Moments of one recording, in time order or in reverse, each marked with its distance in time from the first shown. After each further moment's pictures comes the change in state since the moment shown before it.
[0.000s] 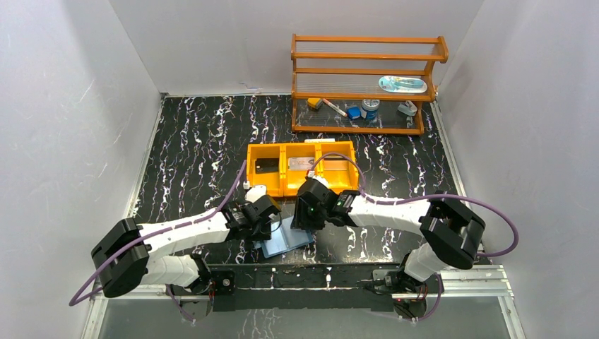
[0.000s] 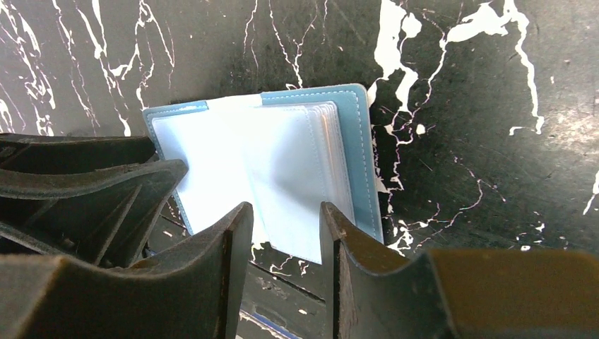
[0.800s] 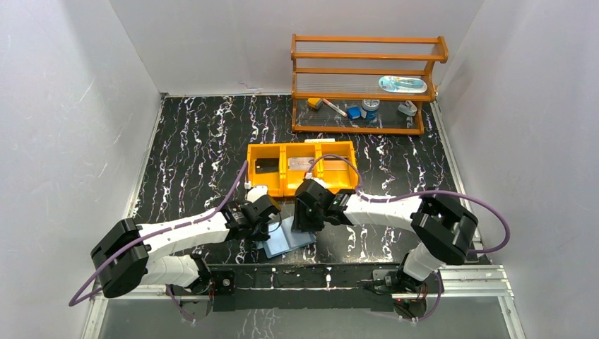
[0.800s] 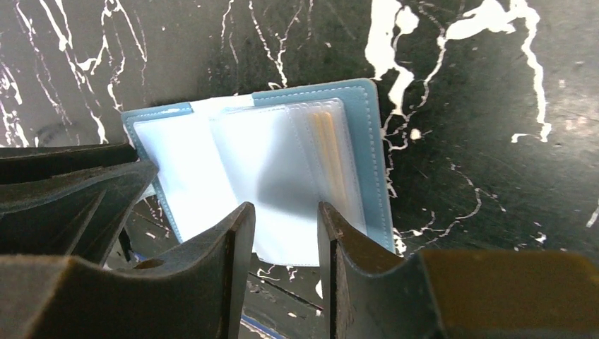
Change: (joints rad) left arm 0.000 -0.007 -0.002 0.008 0.017 0.026; right arm 0.000 0.050 0.018 -0.026 -0.005 -0.023
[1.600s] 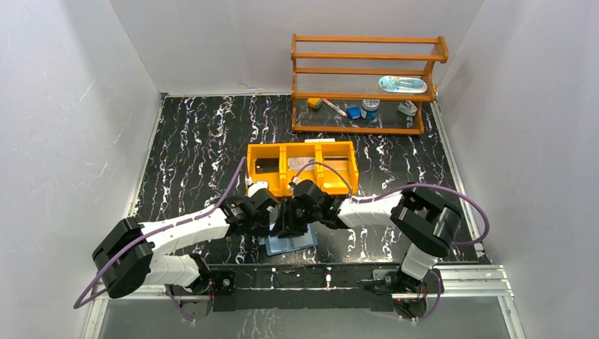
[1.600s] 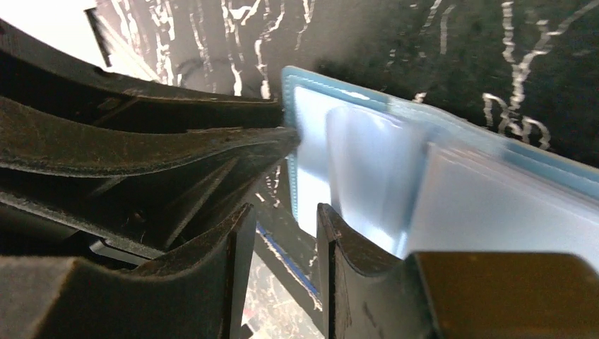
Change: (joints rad) left arm 0.062 0.019 0.002 0.059 0.058 0.061; right arm -0.009 0.103 -0.066 0.414 -0.331 0.104
